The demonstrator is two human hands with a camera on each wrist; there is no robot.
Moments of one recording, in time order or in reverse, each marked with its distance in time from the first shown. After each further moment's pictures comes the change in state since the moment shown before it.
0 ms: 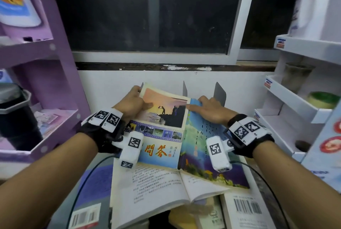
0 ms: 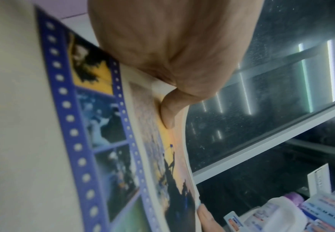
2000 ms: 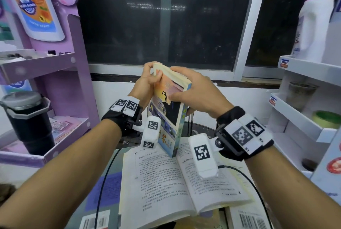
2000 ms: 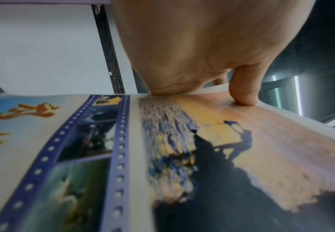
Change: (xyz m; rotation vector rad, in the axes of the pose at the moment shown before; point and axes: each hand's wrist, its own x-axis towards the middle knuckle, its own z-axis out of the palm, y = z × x) left_hand 0.017 0.051 -0.006 -0.664 -0.183 0.536; right_hand -0.075 -0.117 -0.049 0.458 0.234 -0.464
